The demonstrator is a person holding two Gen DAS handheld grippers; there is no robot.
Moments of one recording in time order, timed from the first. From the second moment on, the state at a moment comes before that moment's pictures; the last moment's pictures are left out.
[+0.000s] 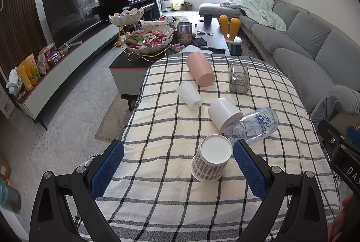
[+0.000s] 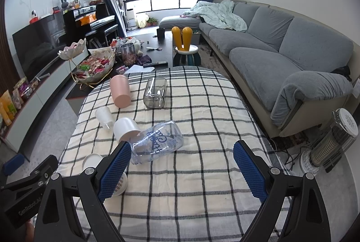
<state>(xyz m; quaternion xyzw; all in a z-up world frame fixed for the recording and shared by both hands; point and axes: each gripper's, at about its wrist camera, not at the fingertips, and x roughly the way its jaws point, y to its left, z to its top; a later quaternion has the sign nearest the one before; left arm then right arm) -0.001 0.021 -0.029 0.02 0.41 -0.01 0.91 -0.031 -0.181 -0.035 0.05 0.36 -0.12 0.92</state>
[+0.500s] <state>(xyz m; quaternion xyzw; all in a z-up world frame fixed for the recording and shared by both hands) -0.001 0.024 -0.021 0.03 0.39 -0.01 0.92 -0.031 -0.182 -0.035 0.05 0.36 -0.13 0.92</state>
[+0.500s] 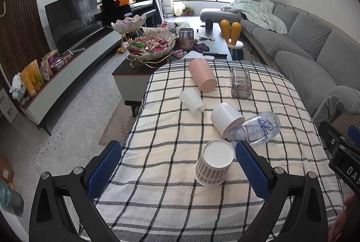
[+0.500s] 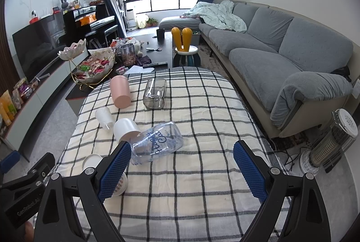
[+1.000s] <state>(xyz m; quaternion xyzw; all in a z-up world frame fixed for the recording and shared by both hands) 0.000 0.023 -0.024 0.04 0.39 0.00 0.92 -0.031 -0.181 -0.035 0.05 0.36 -0.12 0.92</state>
